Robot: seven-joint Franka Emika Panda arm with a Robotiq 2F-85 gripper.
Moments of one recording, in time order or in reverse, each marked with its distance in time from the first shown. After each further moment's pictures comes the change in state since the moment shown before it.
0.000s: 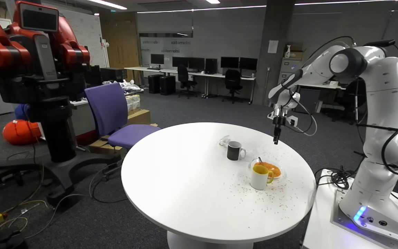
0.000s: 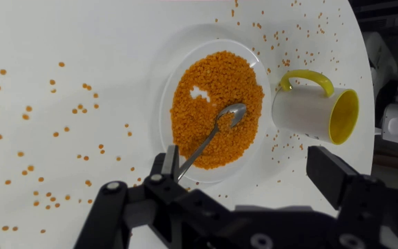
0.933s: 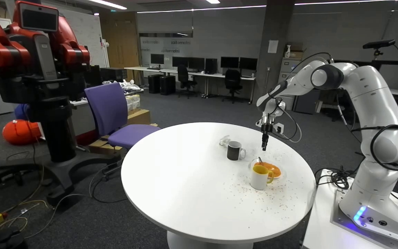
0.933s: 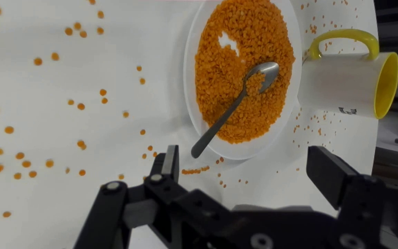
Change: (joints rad) arm -0.080 0.280 0.140 0.272 0.027 -0.048 0.000
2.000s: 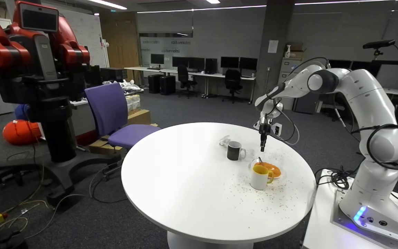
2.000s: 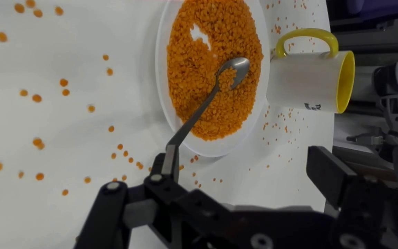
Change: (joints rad) arm -0.051 0.089 0.044 0.126 0.025 -0.164 -0.005
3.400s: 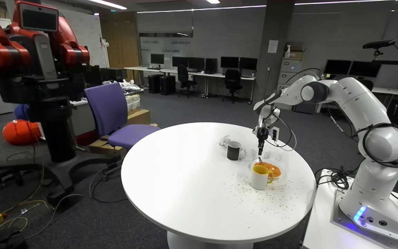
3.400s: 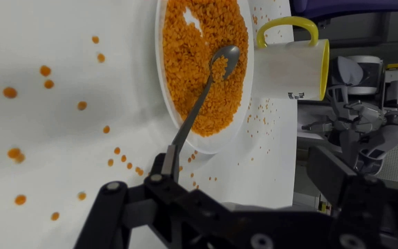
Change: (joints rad) arm -0.045 0.194 0.013 0.212 0.077 -0.187 0.002
